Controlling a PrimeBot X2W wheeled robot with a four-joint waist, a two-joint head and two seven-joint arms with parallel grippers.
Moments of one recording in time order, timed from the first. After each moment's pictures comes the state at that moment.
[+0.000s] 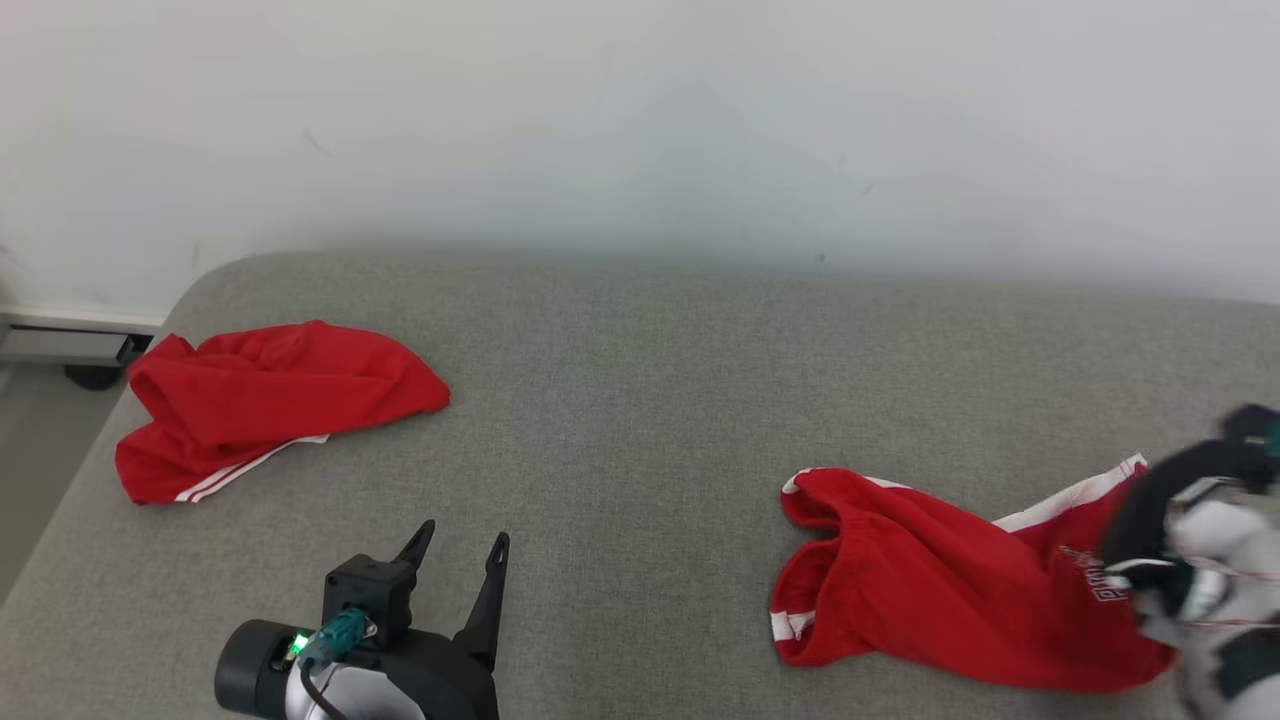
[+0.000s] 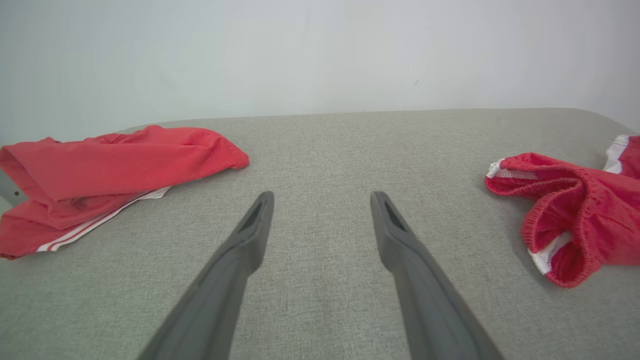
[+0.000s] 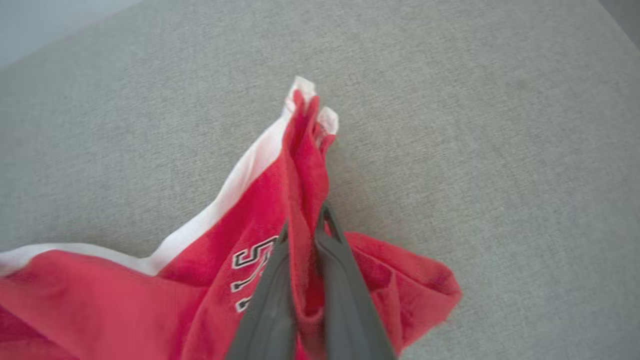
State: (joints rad) left arm -0.20 0.20 -0.52 0.23 -0.26 0.13 0.02; right arm -0.54 -0.29 -0.02 0.93 0.53 -0.12 0.45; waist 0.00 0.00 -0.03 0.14
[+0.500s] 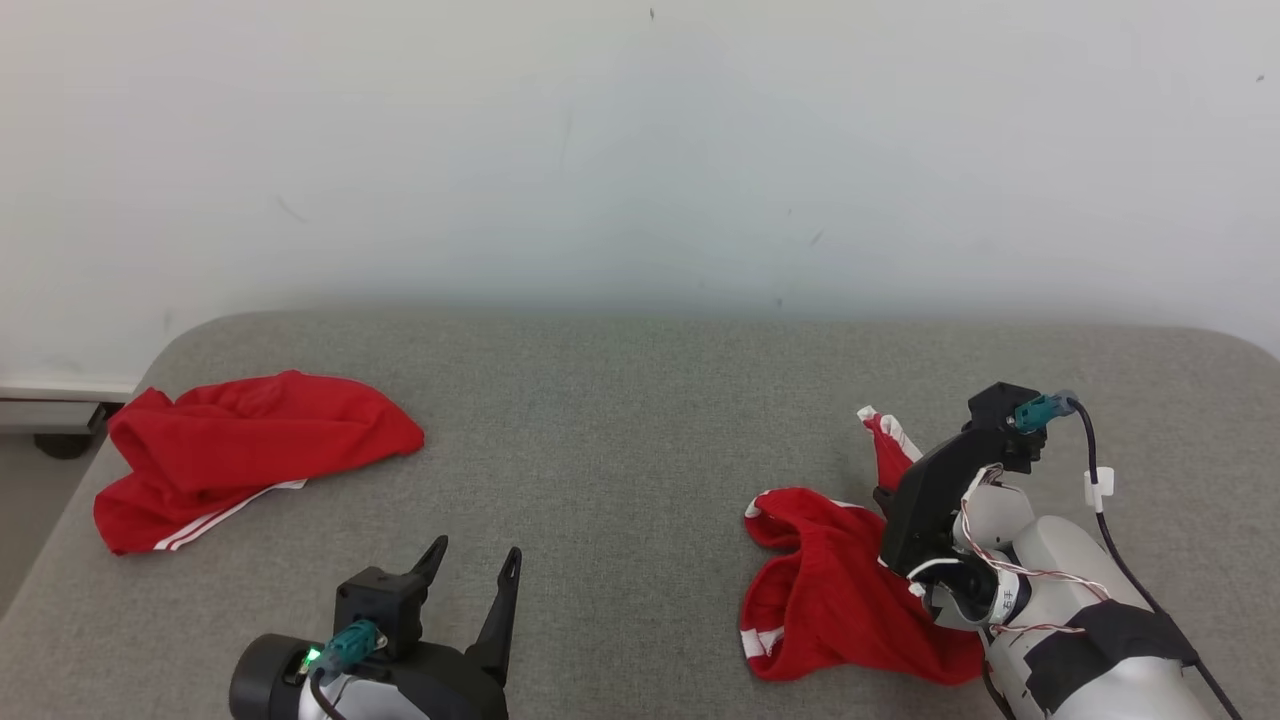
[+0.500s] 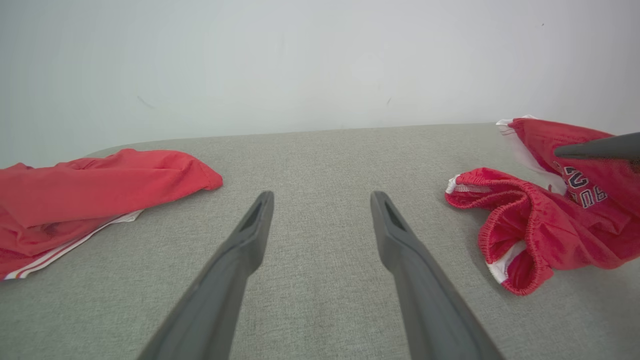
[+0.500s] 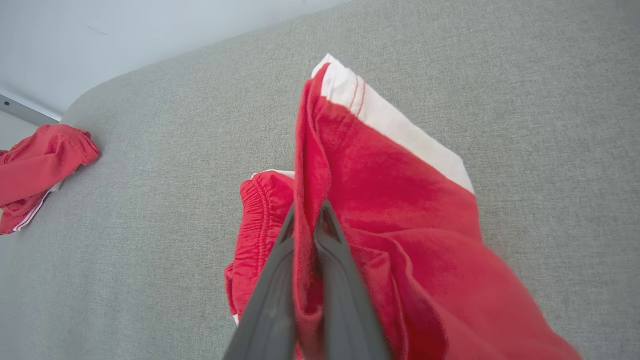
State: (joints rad) left arm -0.19 0.19 -0.52 0.23 -0.28 0.13 0.02; right arm -0.54 -0.02 0.12 0.80 0.56 -0.07 0.48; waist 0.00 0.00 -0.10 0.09
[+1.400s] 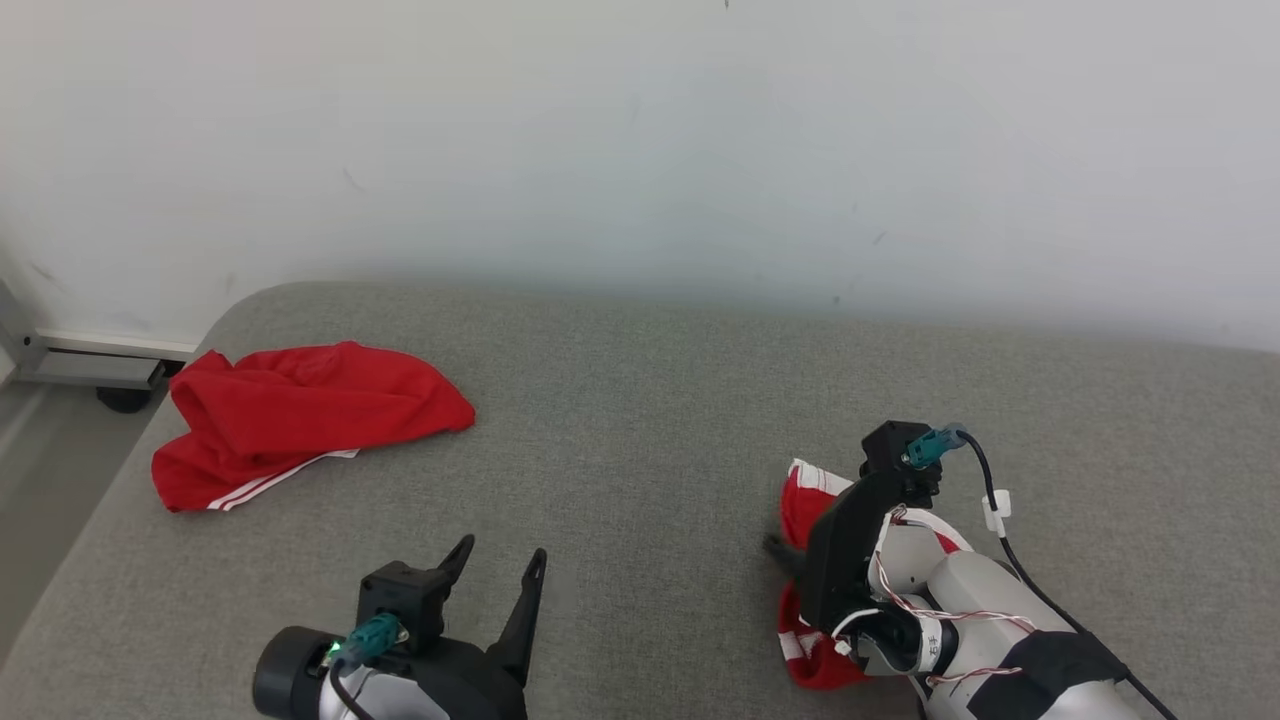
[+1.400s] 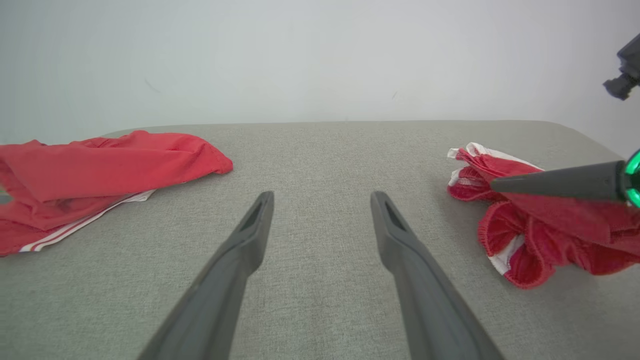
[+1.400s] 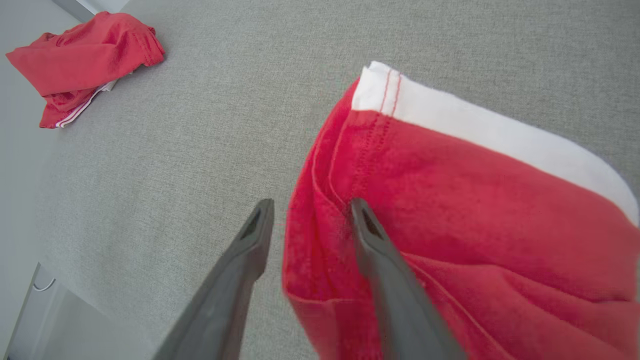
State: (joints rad) left arm -0.20 0.17 -0.55 0.23 -0.28 0.10 0.04; right arm -0.52 -0.06 0.48 0.70 0.79 -0.12 0.46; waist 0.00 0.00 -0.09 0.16
